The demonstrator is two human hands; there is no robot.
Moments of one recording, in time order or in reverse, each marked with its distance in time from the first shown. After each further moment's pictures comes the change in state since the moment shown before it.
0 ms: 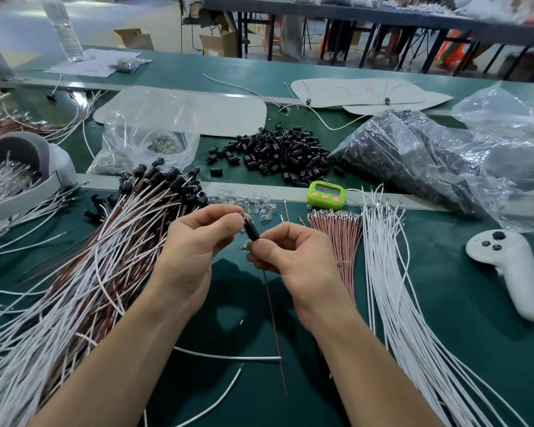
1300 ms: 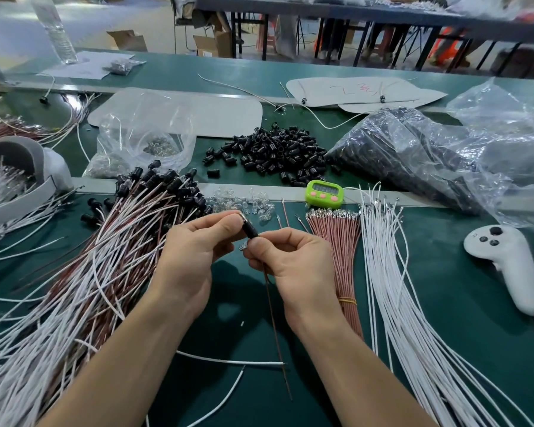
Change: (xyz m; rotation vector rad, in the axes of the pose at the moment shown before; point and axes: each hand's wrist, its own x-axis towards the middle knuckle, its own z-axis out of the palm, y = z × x) left_hand 0.002 -0.004 -0.001 0.023 0.070 -0.114; right_hand -0.005 0.005 0.013 0.102 0.162 -0.010
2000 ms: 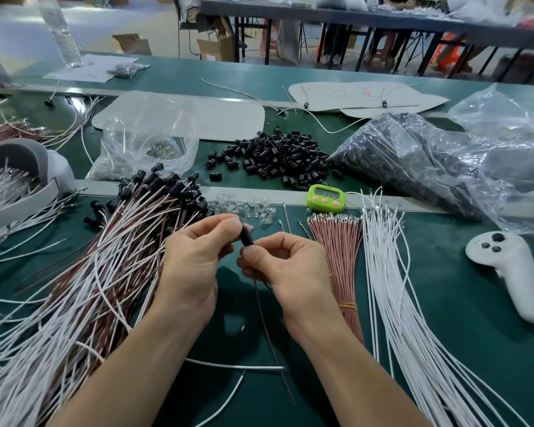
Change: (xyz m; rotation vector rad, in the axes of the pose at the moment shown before) left_hand -0.003 -0.006 0.005 -0.088 0.076 0.065; right_hand 0.000 0.002 0.000 -0.025 -0.091 0.012
